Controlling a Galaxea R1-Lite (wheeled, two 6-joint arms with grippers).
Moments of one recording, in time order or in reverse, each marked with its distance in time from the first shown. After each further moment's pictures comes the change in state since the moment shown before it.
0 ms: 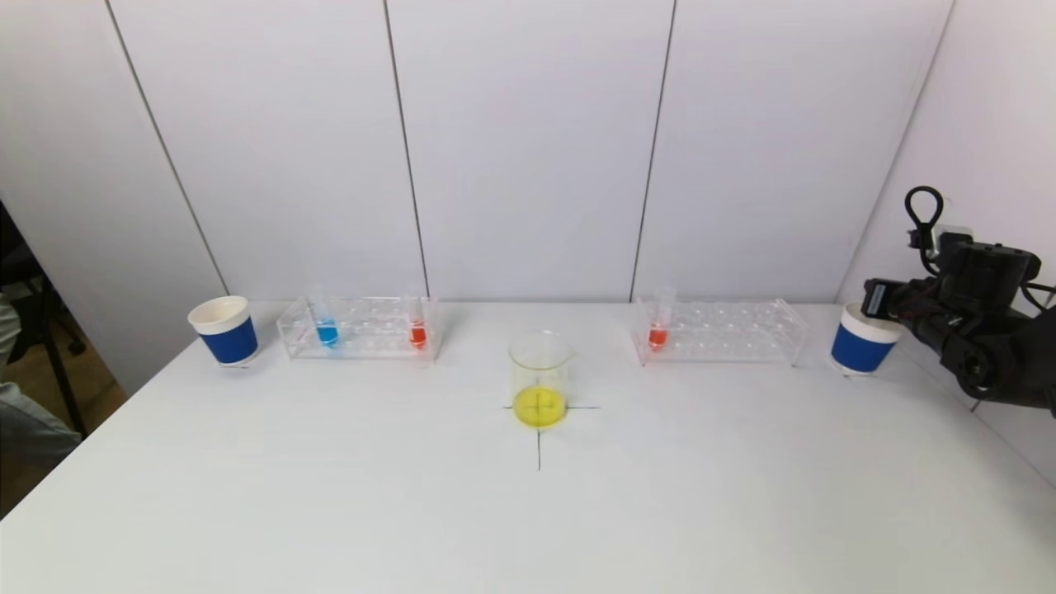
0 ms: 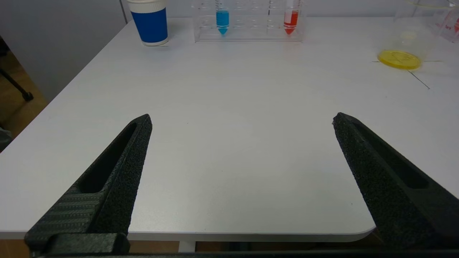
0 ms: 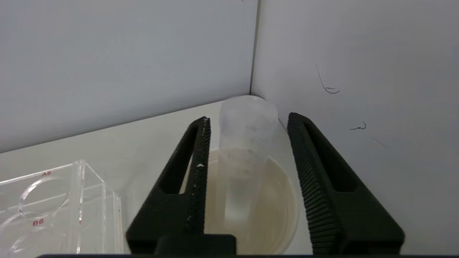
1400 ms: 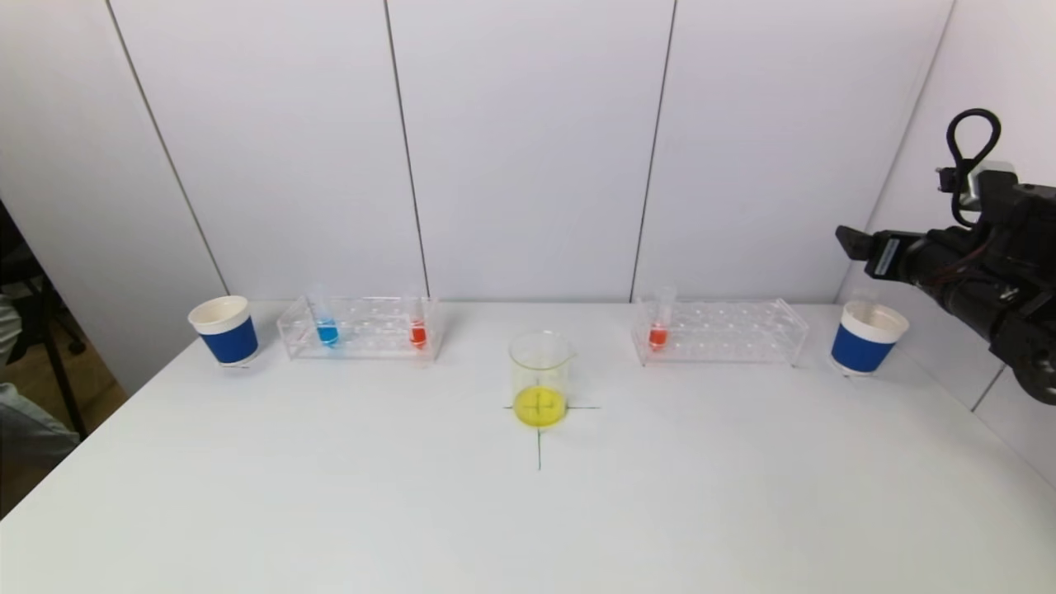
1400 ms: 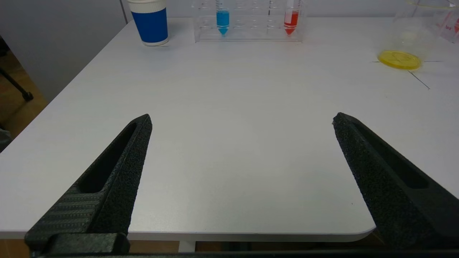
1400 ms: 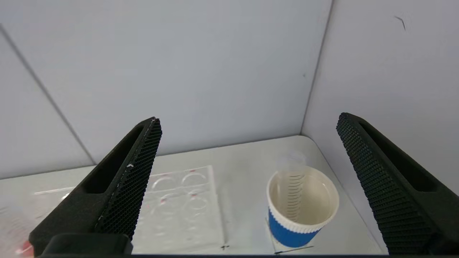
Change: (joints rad) left arm 0.000 0.000 0.000 0.000 0.000 0.000; right arm 0.146 -0.374 0.225 0.000 0.017 0.023
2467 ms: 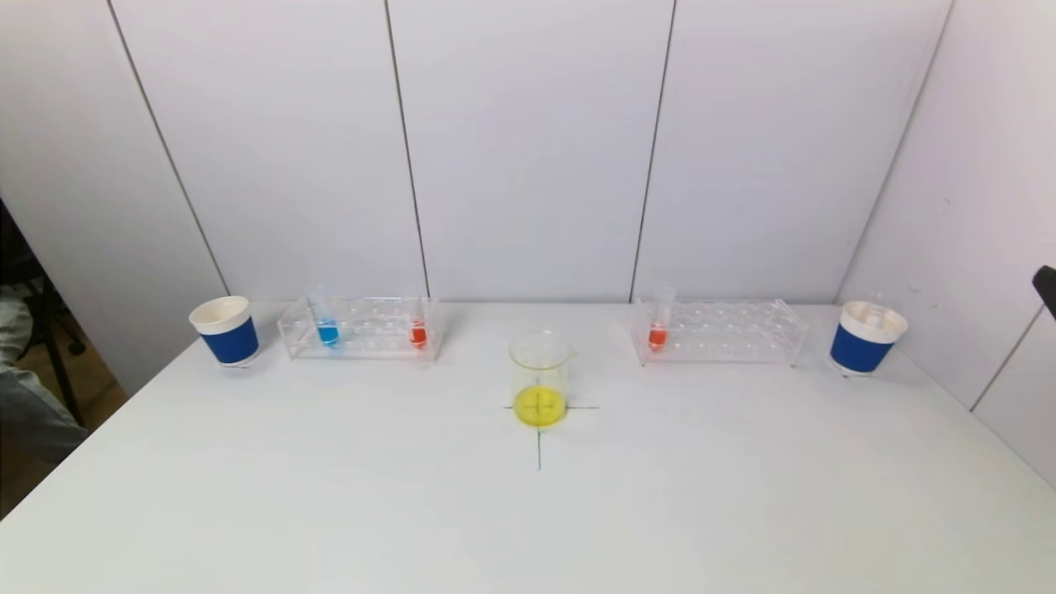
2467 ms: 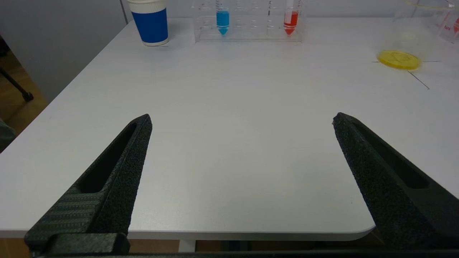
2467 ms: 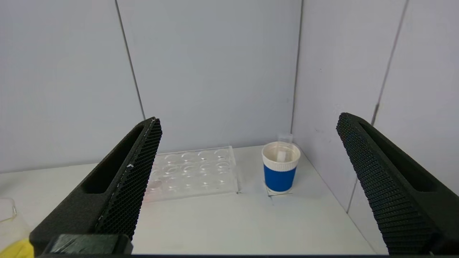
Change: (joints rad) left arm 0.000 0.000 0.000 0.000 0.000 0.000; right arm 0.134 -0.887 0.618 0.032 -0.103 -0.015
